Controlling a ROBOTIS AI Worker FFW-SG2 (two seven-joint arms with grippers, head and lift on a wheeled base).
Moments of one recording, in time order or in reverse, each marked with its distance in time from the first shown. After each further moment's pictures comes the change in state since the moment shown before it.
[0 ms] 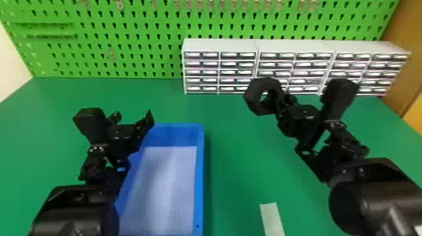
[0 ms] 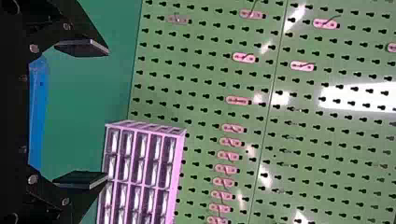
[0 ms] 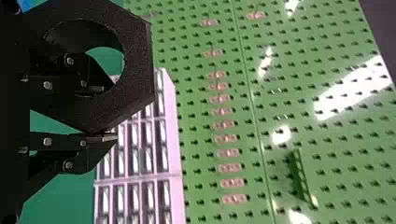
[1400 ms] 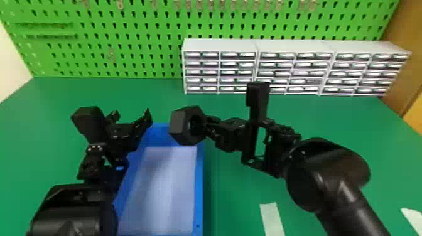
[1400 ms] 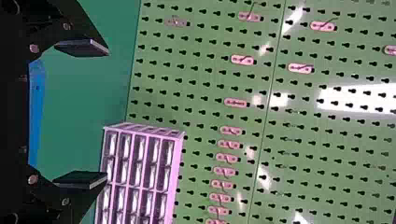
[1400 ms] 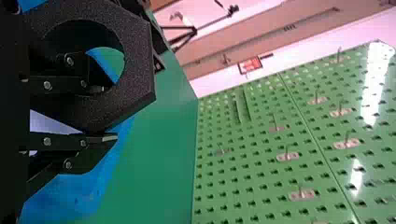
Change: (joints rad) left arm -0.006 0.000 0.009 0.000 -0.004 0.001 0.000; right arm -0.183 -0.006 0.262 0.121 -0.178 0.281 0.240
